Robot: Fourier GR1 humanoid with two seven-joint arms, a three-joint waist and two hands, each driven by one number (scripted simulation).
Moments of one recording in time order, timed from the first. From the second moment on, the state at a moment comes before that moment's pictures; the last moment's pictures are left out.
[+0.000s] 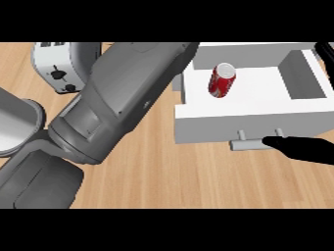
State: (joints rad) left arm -1.65 0.00 -0.27 -0.30 0.58 0.65 0.01; right arm -0.25 -0.32 -0.03 -1.97 0.50 0.09 0.16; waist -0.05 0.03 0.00
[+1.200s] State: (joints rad) left arm -1.57 0.10 -0.26 -0.36 0.53 0.58 0.05; right arm -0.68 -0.20 0.07 -0.95 0.99 -0.38 -0.07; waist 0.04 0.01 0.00
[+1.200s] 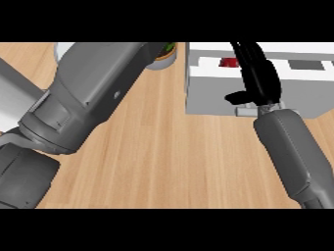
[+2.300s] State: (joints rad) left arm -1.34 0.25 -0.30 -0.68 0.49 0.51 0.18; right arm -1.10 -0.21 -0.06 -0.38 1.09 -0.63 -0.09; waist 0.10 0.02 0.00
